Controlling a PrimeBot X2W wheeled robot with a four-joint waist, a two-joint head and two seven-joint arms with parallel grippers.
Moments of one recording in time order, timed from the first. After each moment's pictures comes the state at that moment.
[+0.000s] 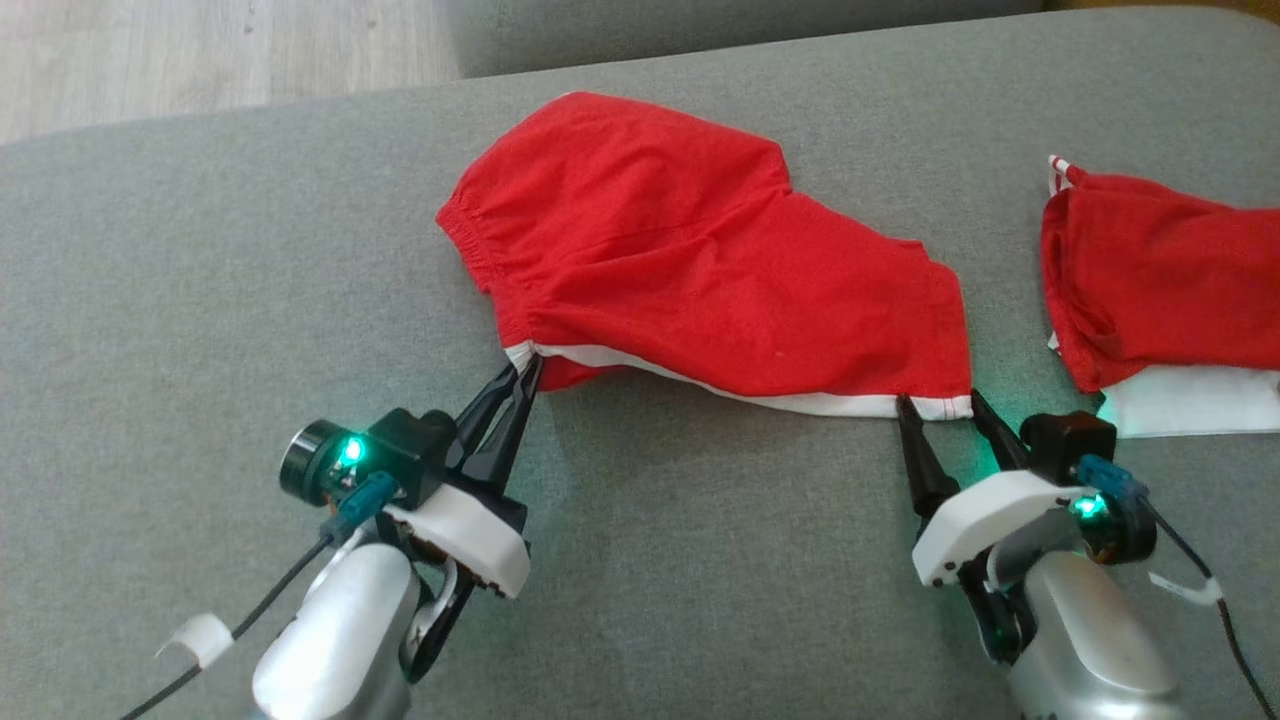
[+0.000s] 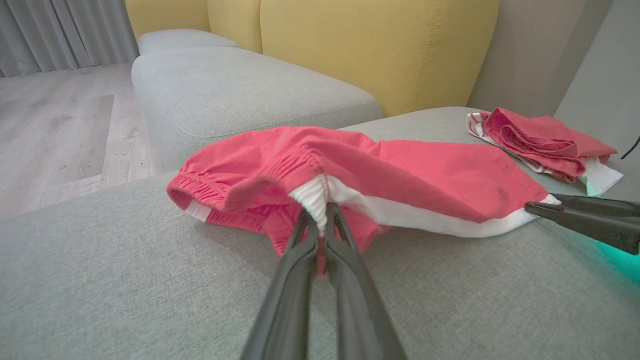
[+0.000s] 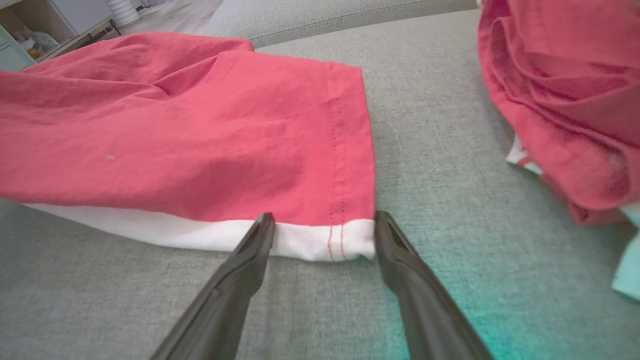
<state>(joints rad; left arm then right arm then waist) -0.38 0.20 -0.55 0.41 -0.32 -0.10 -0.13 -0.32 -0.05 0.10 0.72 0.18 0.13 -0.14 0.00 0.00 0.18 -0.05</state>
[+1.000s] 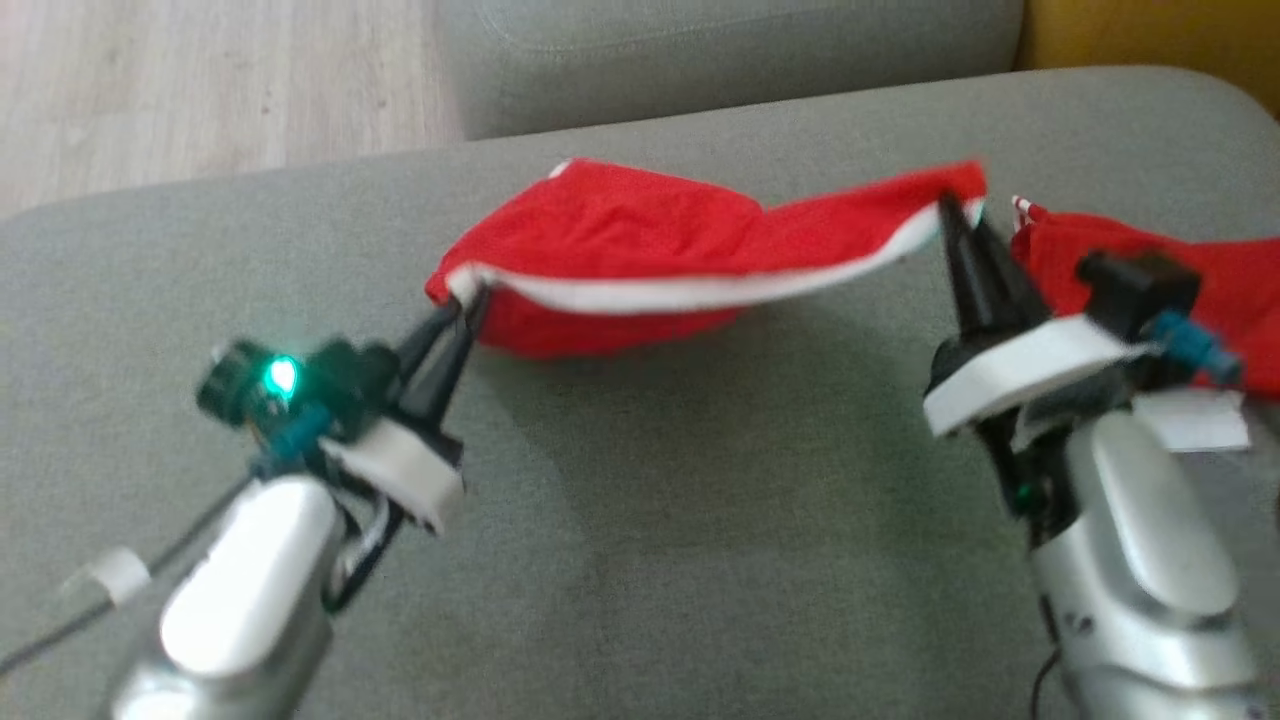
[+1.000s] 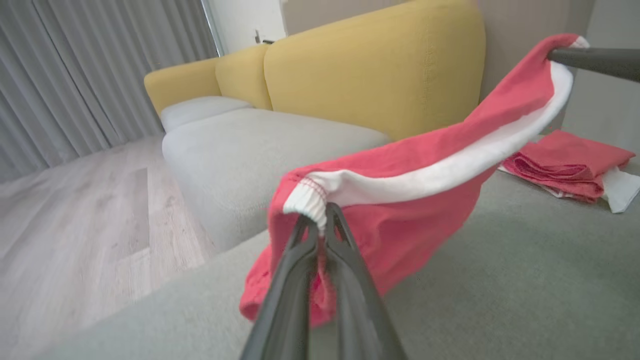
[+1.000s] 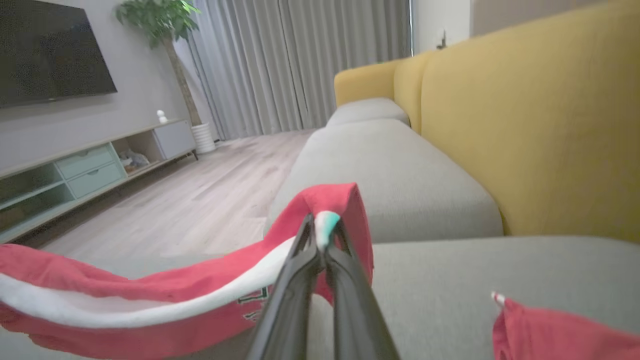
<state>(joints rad) -0.44 0.33 -0.56 0.30 -0.32 -0.10 -0.05 -0.39 -0.06 0.13 0.34 0.25 0.13 -0.03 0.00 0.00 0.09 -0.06</state>
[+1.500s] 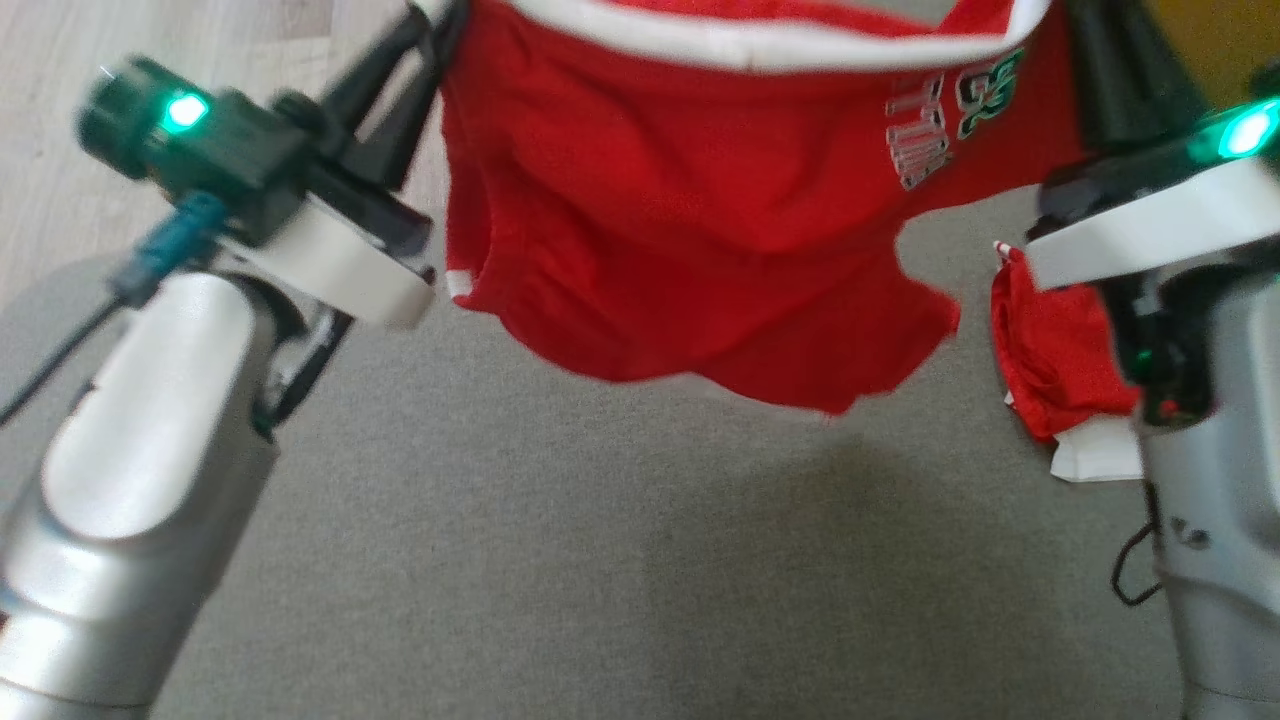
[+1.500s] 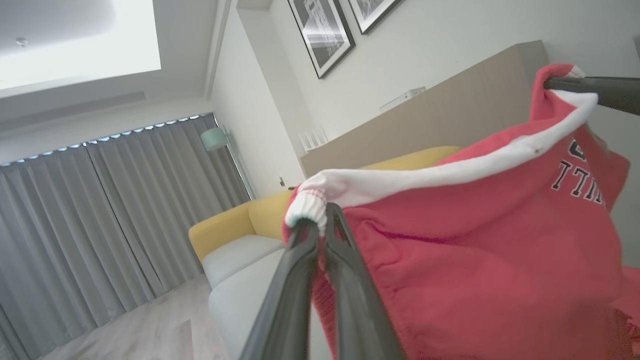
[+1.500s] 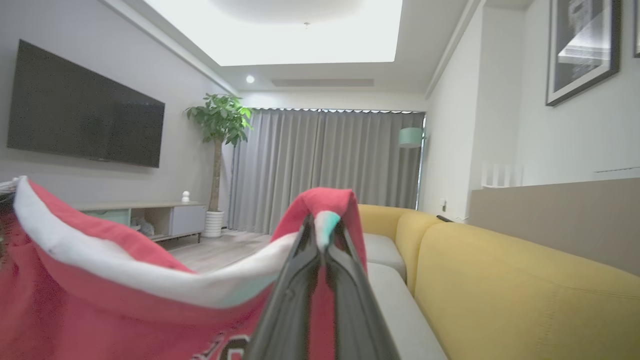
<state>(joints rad) -0.74 0.38 -0.52 0.12 -0.34 -0.12 0.04 -0.56 -0.19 0.14 0.01 0.23 0.13 0.07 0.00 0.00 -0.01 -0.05</state>
